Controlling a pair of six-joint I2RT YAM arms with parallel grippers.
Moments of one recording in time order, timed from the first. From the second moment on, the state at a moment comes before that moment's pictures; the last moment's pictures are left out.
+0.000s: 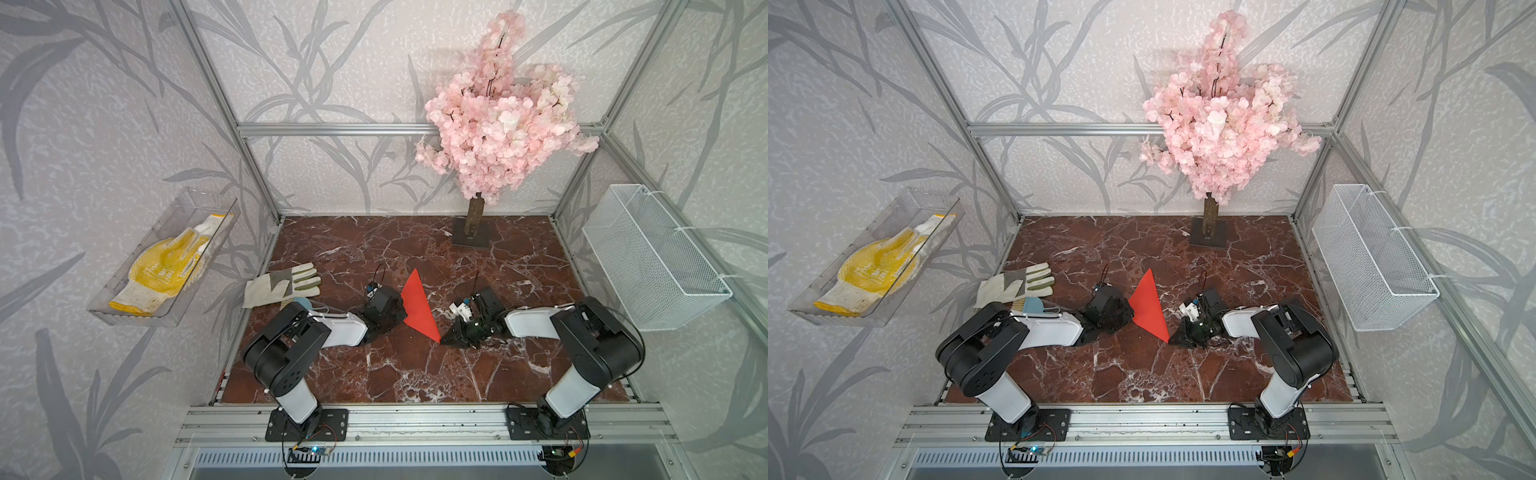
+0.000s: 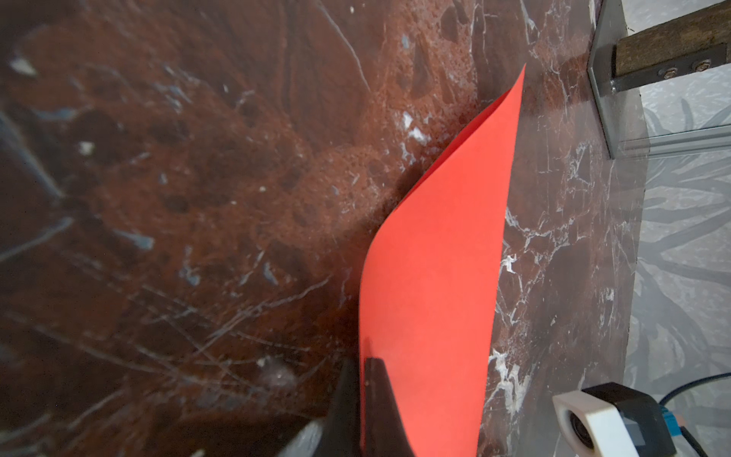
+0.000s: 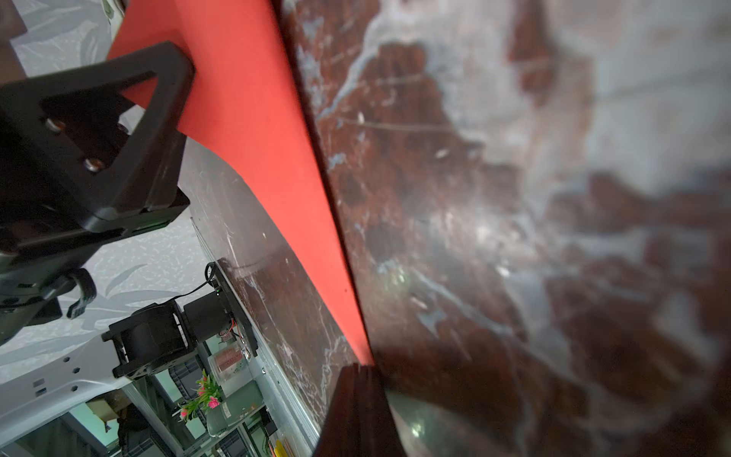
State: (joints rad) left arm -0.65 1.67 0.64 0.21 -0.06 -1.13; right arm 0.47 1.66 0.59 -0.06 -0.78 0.70
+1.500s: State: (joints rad) left arm -0.17 1.02 0.39 0.09 -0.74 -0.24; right arm 0.03 1.54 0.27 0.90 0.14 0.05
